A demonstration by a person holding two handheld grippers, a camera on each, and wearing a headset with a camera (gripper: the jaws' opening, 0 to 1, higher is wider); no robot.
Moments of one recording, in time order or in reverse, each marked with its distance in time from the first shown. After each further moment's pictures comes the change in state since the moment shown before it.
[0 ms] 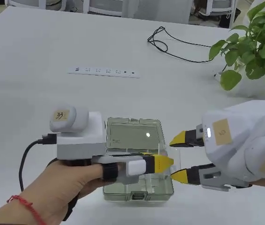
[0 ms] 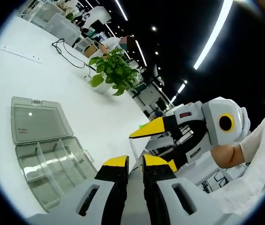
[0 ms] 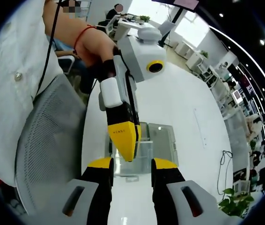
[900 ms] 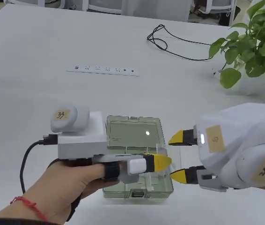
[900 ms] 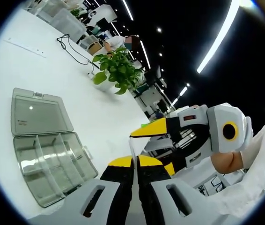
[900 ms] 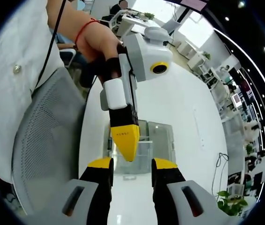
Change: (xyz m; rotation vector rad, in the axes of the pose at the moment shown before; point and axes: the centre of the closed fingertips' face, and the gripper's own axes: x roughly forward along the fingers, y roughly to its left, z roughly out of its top) left arm 0.002 0.002 -0.004 -0.059 -0.007 0.013; right arm 0.002 0.001 -0.001 -0.052 0.037 -0.021
